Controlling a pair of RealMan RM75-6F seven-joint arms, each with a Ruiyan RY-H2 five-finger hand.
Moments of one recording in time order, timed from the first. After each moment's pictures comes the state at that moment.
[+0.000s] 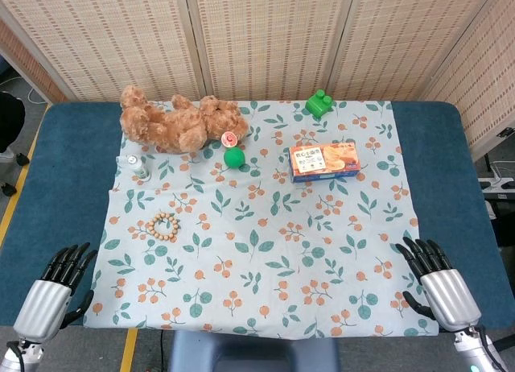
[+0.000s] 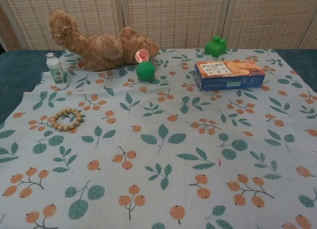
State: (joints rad) left arm -0.10 -1.25 0.12 -1.47 1.74 1.66 0.06; right arm 0.06 -1.10 -0.08 -1.68 -1.70 1.45 -0.13
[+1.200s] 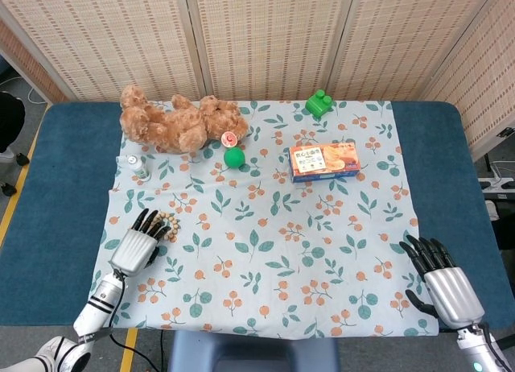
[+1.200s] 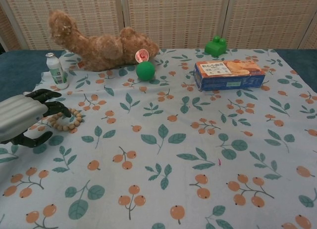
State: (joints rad) left arm -0.43 -1.70 -0.05 -0.99 1.60 1.19 0.23; right arm 0.07 -1.09 -0.07 -1.68 -1.67 1.43 -0.10
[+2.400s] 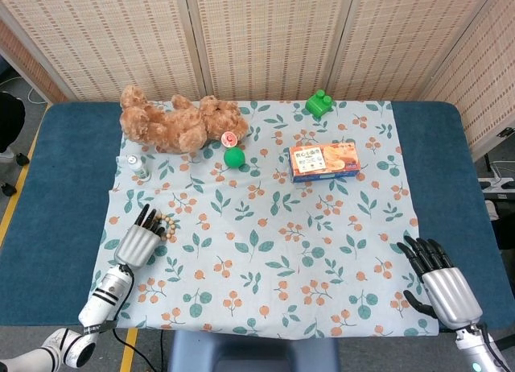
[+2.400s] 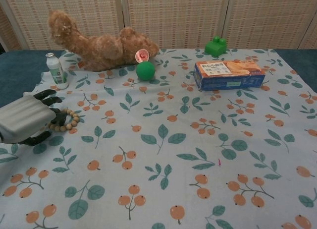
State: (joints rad) left arm -0.49 -1.71 -0.03 -0.96 1.51 1.09 0.56; right arm 0.07 -1.09 -0.07 -1.68 -1.68 1.43 -0.10
